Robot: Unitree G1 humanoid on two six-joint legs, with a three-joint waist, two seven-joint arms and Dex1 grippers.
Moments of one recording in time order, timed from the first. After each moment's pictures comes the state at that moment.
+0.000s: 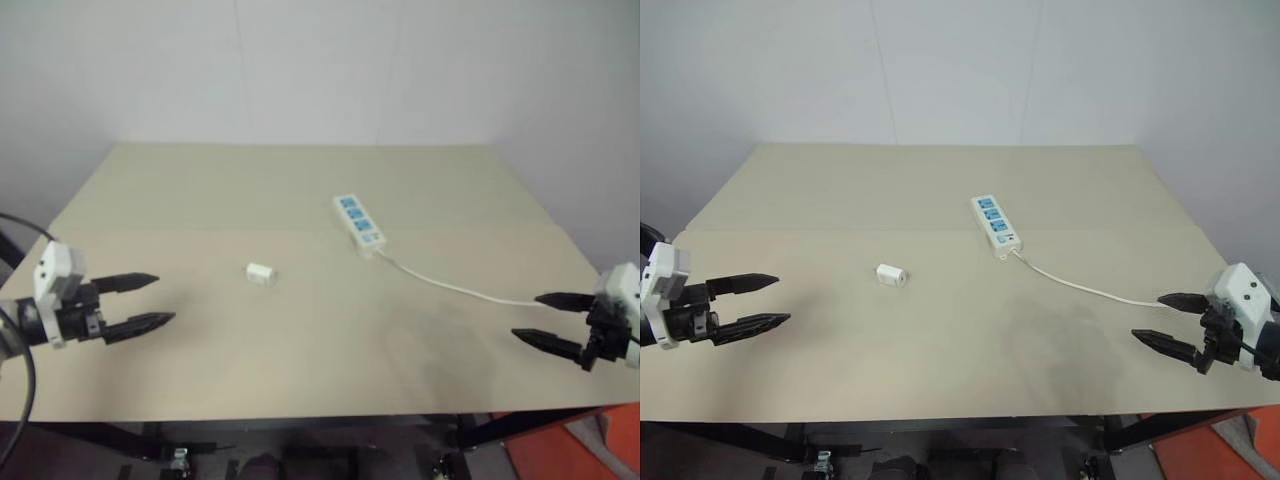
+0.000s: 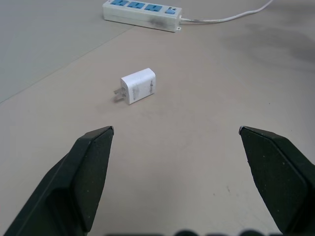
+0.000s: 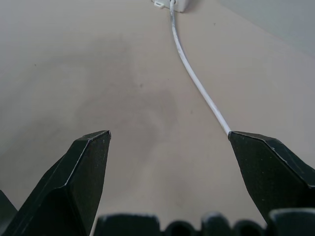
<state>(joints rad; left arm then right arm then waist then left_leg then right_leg) -0.10 0.99 0.46 0.04 -0.56 0.42 -1.35 0.06 -1.03 -0.49 -0.01 0.45 0.34 1.17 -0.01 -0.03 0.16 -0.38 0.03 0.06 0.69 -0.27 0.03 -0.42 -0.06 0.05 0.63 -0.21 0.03</state>
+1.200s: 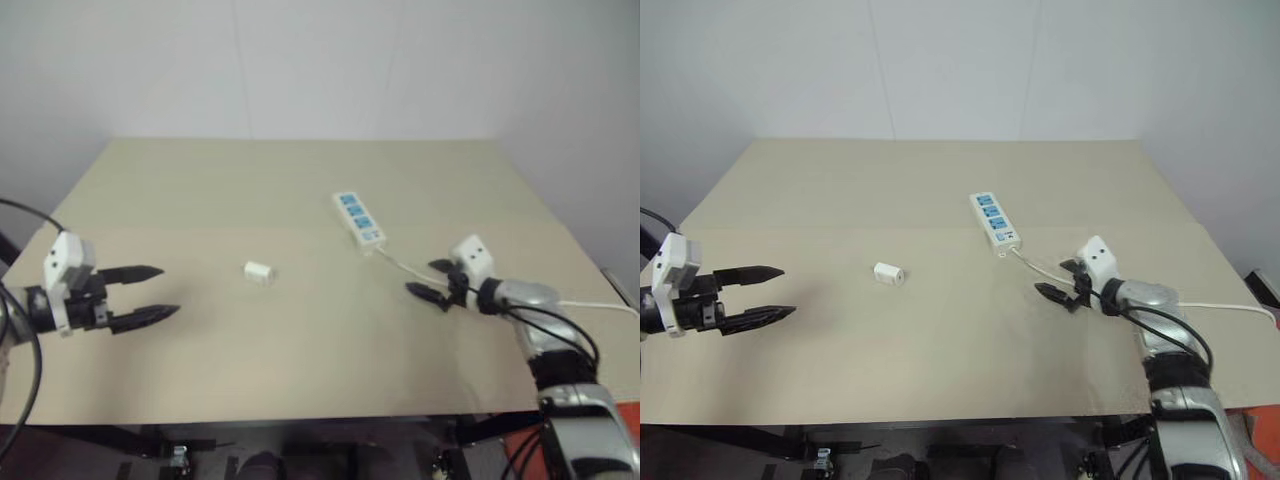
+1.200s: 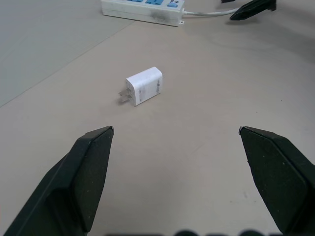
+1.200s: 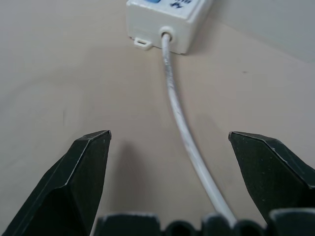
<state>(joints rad) -0.17 1.01 0.40 0.07 -0.54 0.39 -1.34 -0.66 -0.57 0.01 0.64 0.12 0.14 0.89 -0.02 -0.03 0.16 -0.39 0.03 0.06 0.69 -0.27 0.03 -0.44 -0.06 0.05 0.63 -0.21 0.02</state>
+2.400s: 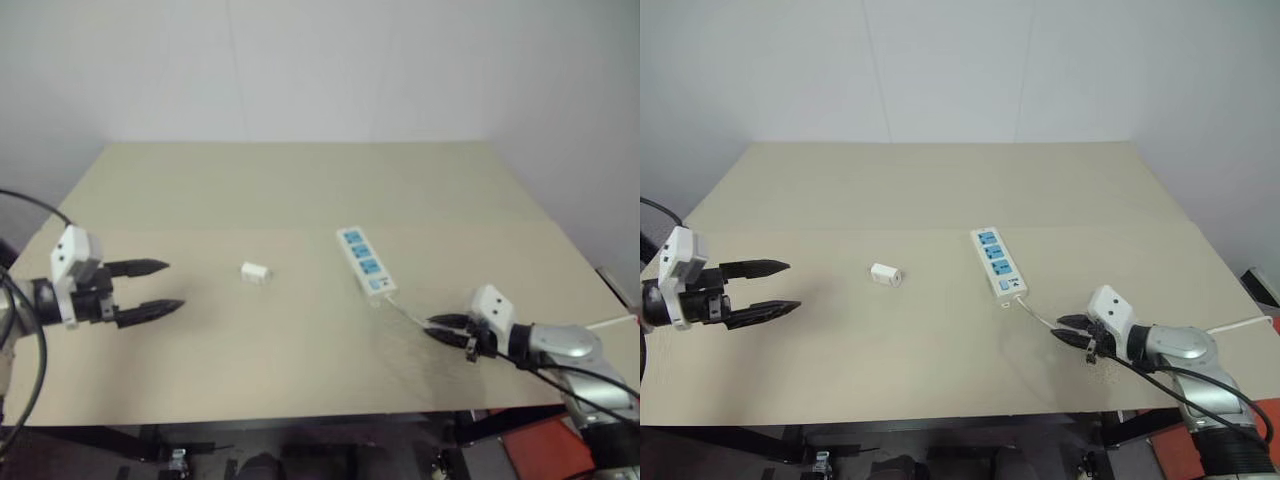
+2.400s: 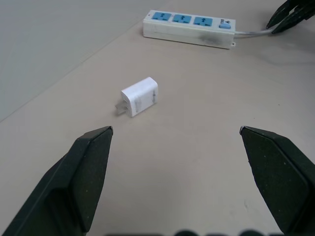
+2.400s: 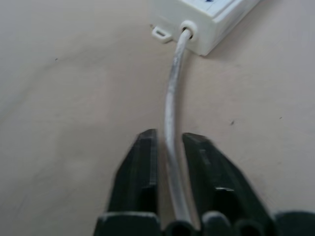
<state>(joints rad) -0.25 1.01 0.34 0.12 -0.52 0.37 -1.35 -0.17 -0.74 -0.06 0.04 0.22 0.18 1.01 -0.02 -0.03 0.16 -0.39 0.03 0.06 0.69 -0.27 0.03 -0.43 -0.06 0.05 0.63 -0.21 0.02</state>
